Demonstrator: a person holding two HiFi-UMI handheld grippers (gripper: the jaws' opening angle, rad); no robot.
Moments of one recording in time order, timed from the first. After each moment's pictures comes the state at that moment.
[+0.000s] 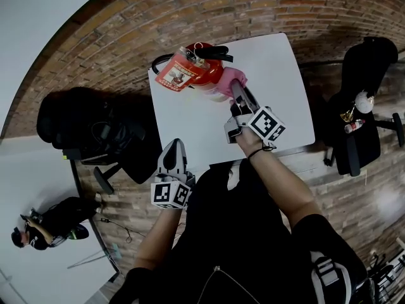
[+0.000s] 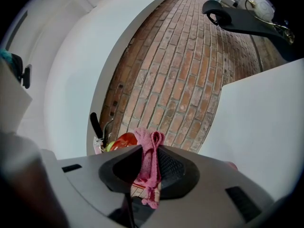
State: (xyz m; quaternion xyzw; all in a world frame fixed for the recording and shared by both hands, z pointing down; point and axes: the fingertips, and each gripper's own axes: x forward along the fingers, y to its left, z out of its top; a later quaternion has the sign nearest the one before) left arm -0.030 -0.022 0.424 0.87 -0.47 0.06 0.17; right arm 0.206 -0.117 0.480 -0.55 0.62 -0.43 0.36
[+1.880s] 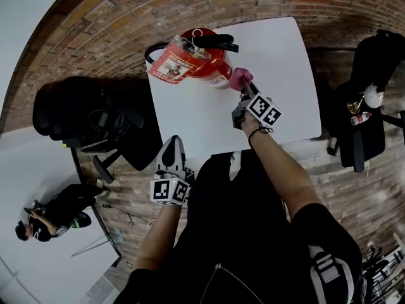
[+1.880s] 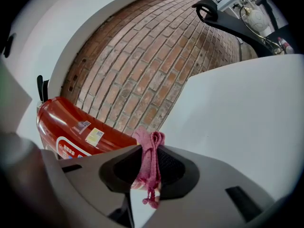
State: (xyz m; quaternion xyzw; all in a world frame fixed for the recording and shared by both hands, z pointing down) left arm -0.048 -0.024 0.465 0.85 -0.49 0.09 0.19; right arm 0.213 -0.124 0.662 -0.62 0.56 -0.50 0.23
